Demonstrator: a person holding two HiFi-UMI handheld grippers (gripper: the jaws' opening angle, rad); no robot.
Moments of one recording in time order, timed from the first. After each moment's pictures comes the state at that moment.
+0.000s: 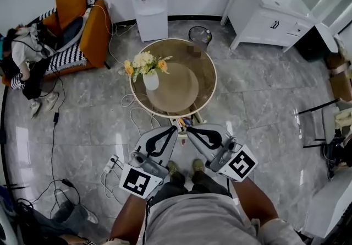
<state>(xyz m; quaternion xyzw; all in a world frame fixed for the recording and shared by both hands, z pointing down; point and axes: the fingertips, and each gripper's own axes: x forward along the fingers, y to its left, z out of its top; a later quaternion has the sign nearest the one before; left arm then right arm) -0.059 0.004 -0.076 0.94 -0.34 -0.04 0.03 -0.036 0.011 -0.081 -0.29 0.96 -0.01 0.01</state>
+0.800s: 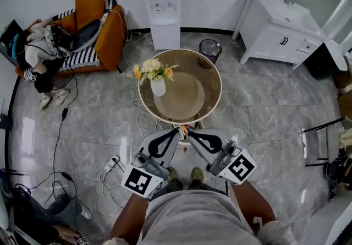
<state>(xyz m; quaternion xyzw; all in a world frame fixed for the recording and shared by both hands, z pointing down) -0.035 0.022 -0.101 0.92 -0.38 -0.05 0.02 -0.012 0.033 -0.100 -0.24 0.97 0.00 0.03</state>
